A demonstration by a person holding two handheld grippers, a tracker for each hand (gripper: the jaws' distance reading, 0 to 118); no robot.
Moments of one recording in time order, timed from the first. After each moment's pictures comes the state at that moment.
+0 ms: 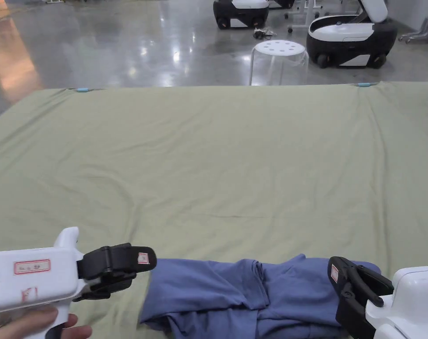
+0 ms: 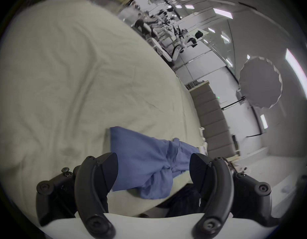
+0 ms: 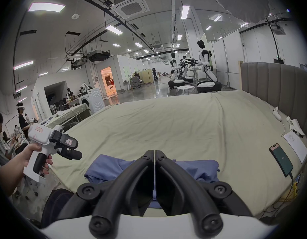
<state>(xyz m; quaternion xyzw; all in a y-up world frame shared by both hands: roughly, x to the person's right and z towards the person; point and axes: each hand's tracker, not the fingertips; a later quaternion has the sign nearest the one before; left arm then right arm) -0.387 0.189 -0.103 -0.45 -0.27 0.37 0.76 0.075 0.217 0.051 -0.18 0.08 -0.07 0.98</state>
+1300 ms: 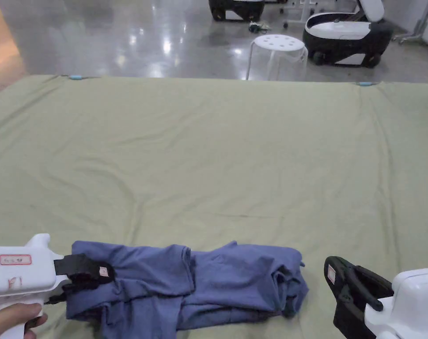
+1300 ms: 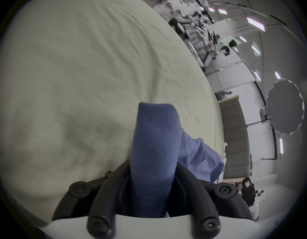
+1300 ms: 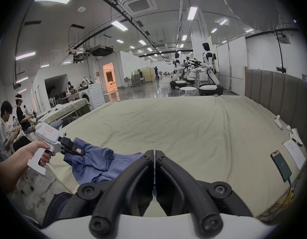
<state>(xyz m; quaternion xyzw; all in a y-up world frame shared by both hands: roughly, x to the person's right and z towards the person) -0.433 0.171 -0.127 -0.50 -0.11 0.37 0.78 0.039 0.226 0.045 -0.18 0.09 -0.04 0.98</state>
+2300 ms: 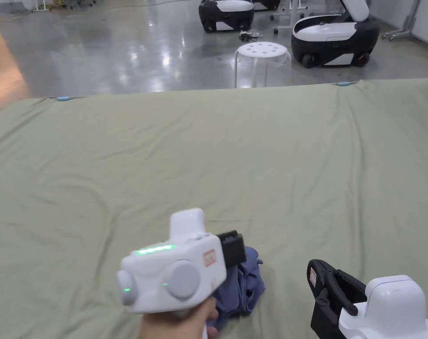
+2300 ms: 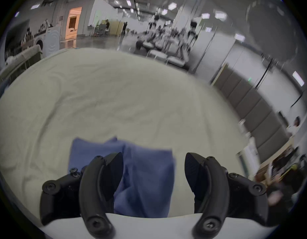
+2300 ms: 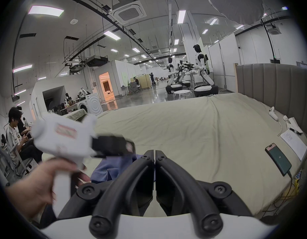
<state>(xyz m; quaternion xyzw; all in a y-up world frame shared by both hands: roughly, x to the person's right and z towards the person) -0.114 0.227 -0.092 -0.35 -0.15 0.17 0.91 0.093 0.215 0.063 -0.16 0.07 -0.08 0.98</state>
